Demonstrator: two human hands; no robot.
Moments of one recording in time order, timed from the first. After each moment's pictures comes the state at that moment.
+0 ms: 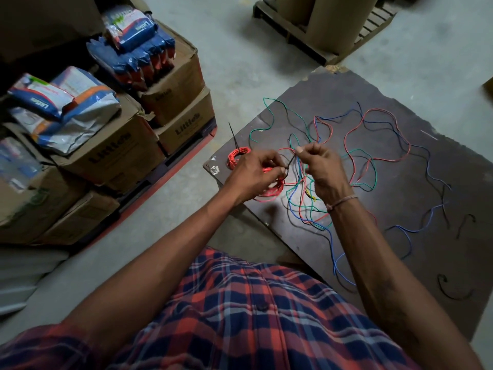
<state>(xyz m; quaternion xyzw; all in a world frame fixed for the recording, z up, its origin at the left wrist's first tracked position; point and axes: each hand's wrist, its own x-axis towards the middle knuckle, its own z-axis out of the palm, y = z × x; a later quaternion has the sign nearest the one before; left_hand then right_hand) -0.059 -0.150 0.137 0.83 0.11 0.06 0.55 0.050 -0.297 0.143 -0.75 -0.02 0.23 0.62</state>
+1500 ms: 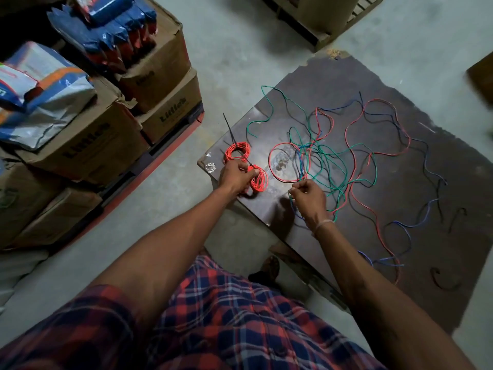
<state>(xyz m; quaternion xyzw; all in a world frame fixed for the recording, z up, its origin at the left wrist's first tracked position) -0.023 -0.097 -0.019 0.71 0.39 -0.07 0.58 0.029 -0.310 0.000 -0.85 0.07 0.22 0.47</state>
